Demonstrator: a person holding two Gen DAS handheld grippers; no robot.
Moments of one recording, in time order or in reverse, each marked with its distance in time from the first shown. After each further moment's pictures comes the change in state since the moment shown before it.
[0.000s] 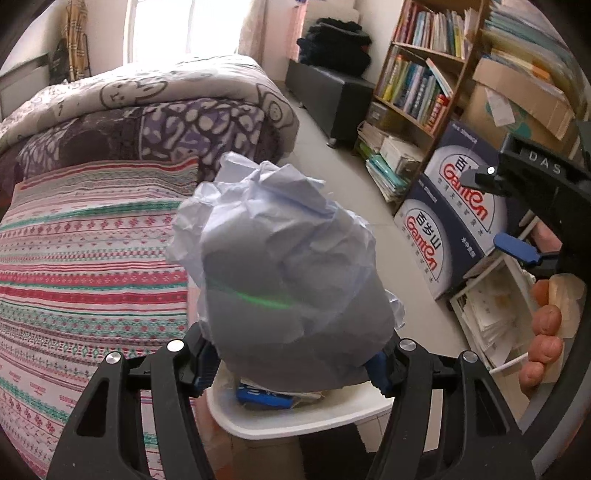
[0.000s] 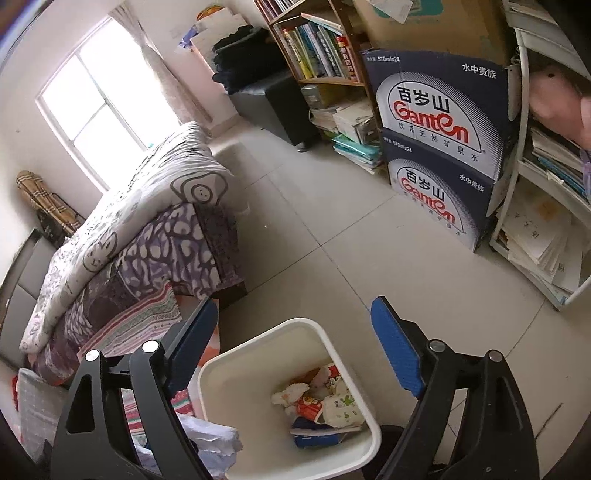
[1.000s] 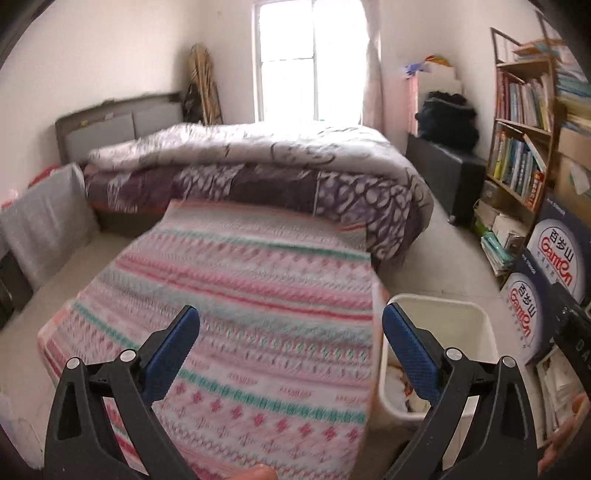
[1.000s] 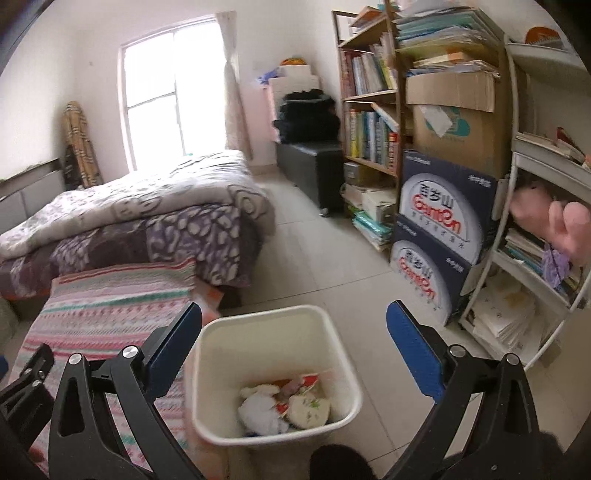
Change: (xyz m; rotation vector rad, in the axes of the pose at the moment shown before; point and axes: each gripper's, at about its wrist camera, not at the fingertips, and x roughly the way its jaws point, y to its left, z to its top) left arm -0.140 0.092 -0.061 -0.179 -0.287 0.472; right arm -0.104 0.058 -0.130 -0.386 -0.300 -0.036
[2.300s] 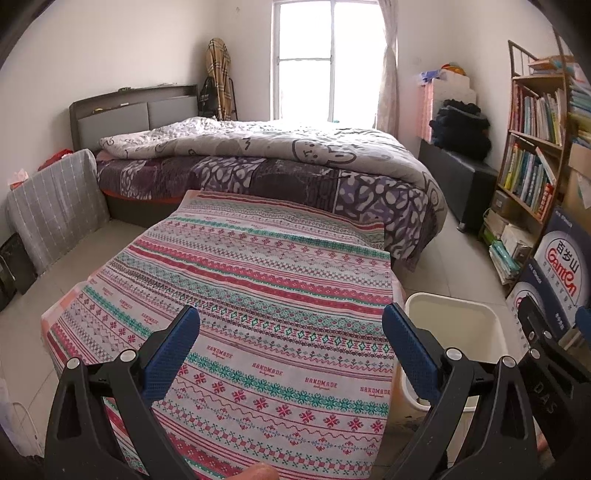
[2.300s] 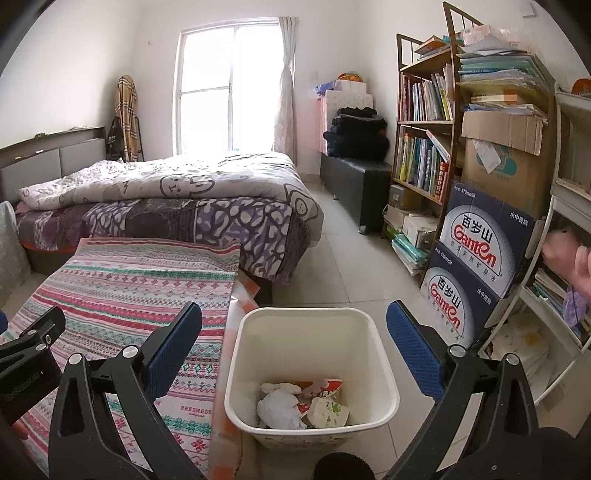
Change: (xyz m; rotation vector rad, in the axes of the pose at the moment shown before) left arm -0.006 0.025 -0.014 -0.043 -0.018 0.027; right arm -0.014 0.057 -0.023 -0.173 -0.046 0.092
